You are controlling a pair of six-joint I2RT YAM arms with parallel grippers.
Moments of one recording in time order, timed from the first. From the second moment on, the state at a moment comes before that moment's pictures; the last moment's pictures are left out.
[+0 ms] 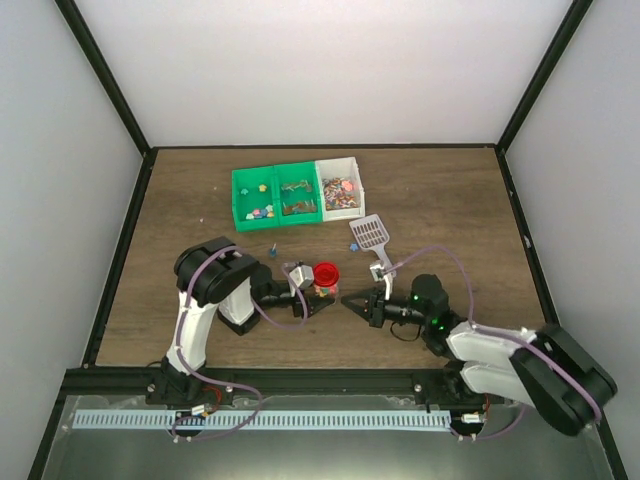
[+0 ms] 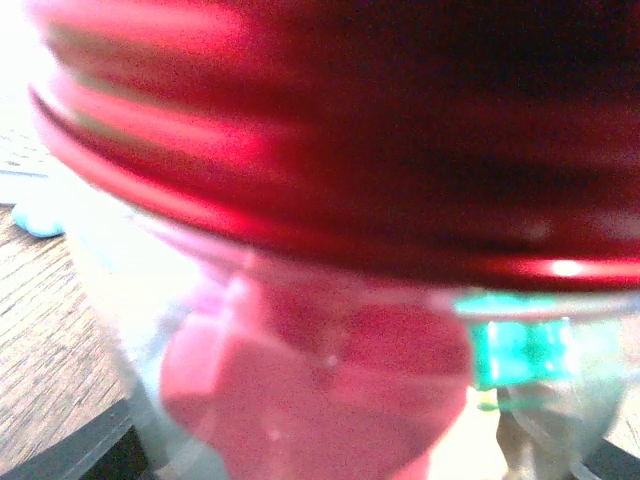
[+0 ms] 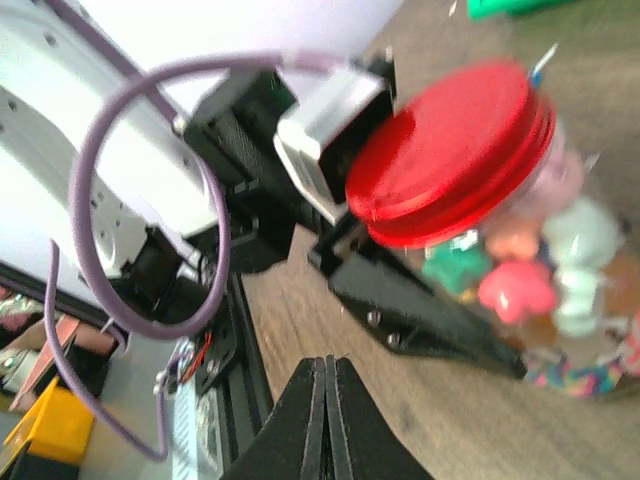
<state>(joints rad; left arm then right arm) -0.64 2.15 0.40 1.55 0.71 -0.06 0.63 1.18 0.10 0.84 -0.72 0.65</state>
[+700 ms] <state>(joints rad) -0.64 2.14 0.38 1.55 0.71 -0.02 0.50 1.43 0.50 0.64 -0.71 0.51</state>
